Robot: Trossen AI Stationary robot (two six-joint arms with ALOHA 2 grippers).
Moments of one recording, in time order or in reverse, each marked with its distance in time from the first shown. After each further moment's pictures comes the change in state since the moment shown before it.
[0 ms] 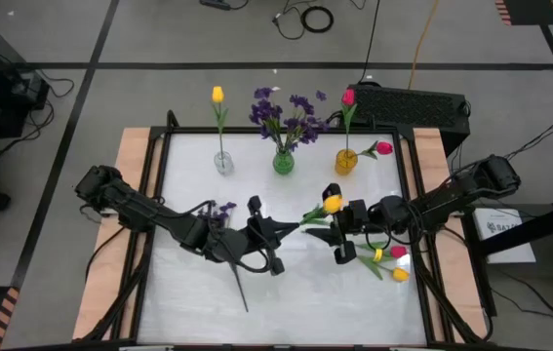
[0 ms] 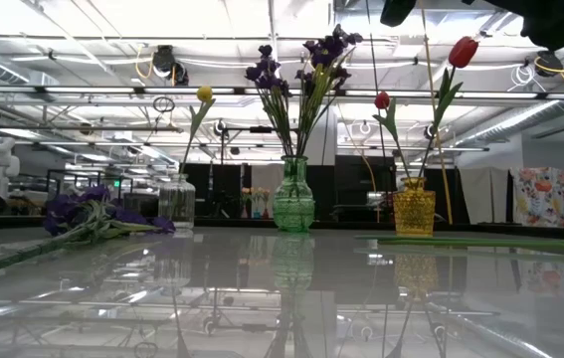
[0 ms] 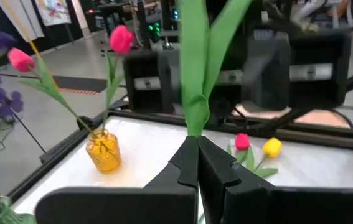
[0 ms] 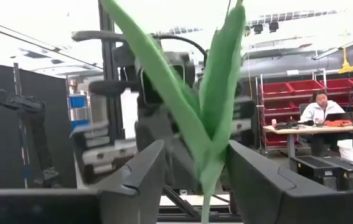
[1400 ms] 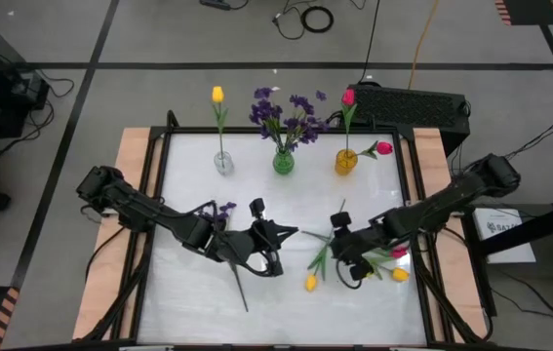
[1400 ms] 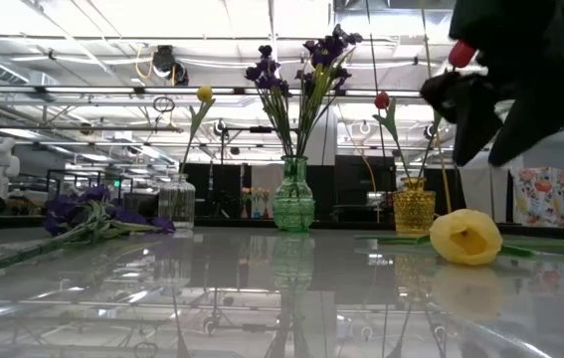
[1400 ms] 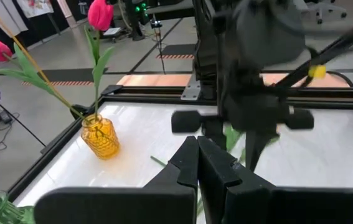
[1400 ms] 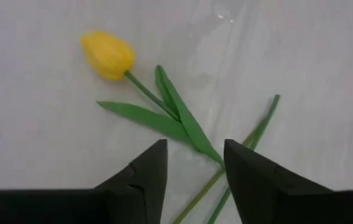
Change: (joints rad) left arm 0.013 0.017 0.000 -0.098 0.058 0.020; right arm 0.120 -0.024 0.189 -1.560 0.000 -0.033
